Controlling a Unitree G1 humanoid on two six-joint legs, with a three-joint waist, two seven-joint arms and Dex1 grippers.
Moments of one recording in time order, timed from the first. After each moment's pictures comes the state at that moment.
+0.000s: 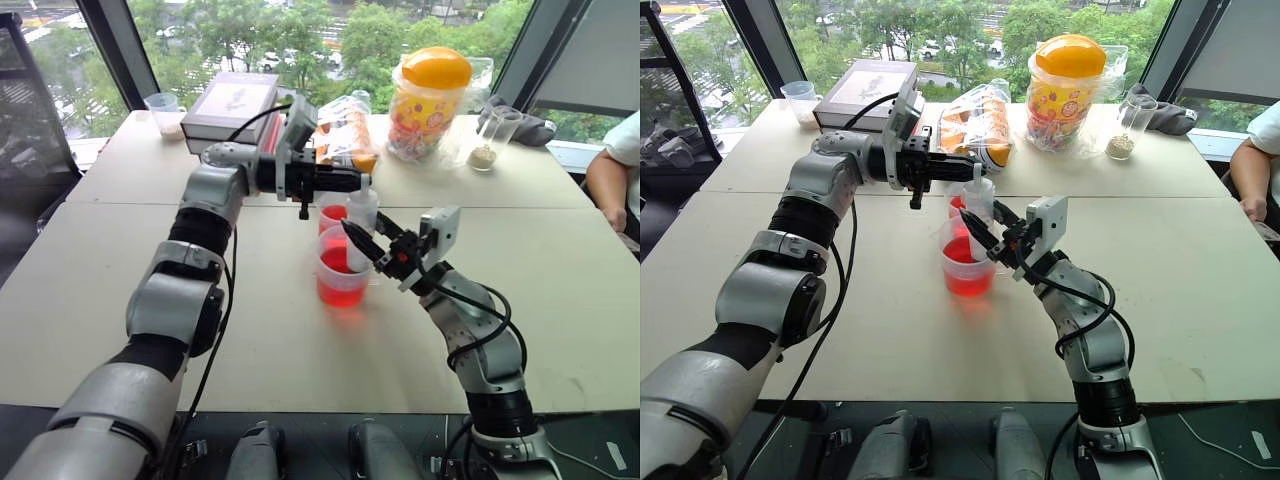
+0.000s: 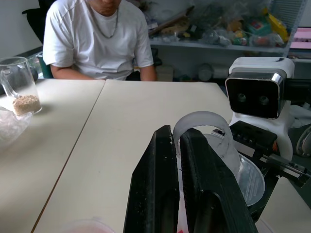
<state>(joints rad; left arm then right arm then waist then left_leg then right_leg) -1.28 0.27 -0.05 0.87 -0.29 0.23 -1.46 -0.33 -0.21 0.03 -0.24 0.36 0.25 0.56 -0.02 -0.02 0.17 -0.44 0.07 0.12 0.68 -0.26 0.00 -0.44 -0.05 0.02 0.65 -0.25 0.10</state>
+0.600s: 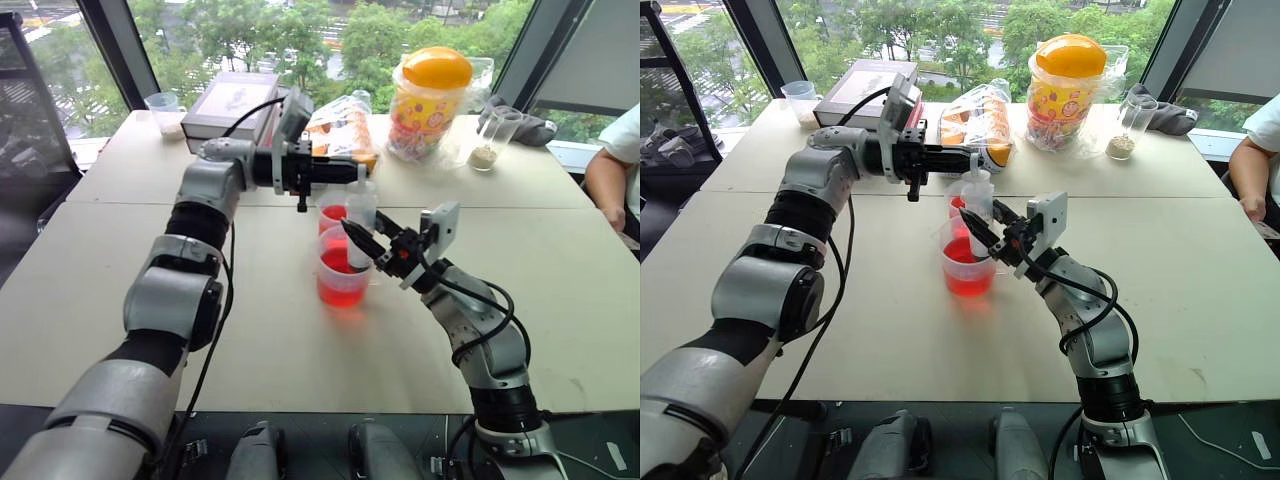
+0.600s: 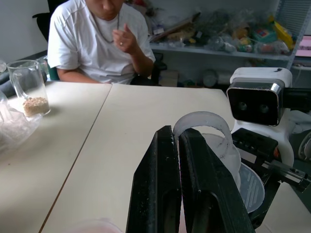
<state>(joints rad) -1.32 0.28 -0.02 0.92 -0.29 0.22 -1.45 -0.35 -0.24 0.03 -0.24 0.40 0.30 0.56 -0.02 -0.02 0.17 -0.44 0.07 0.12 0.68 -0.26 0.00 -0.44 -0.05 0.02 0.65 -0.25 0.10</state>
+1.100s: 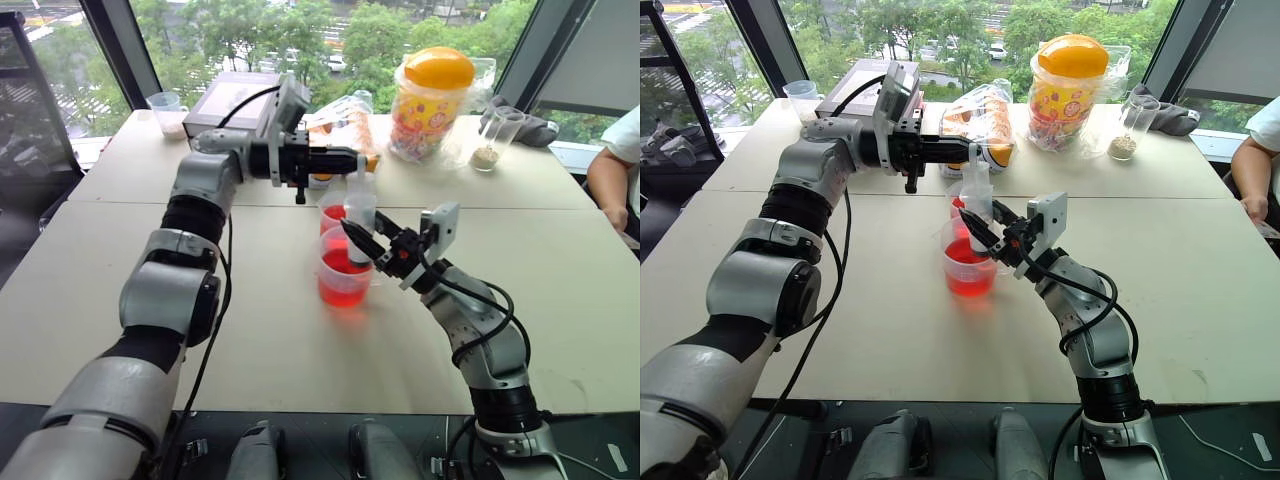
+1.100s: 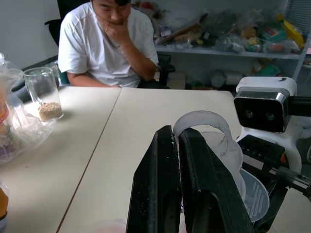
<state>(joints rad) -1.34 0.30 -0.01 0.93 -0.29 0.21 -1.44 -0.35 -0.24 0.03 -0.24 0.41 0.30 0.56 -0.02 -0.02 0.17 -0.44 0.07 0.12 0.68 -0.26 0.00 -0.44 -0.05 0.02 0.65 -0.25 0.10</state>
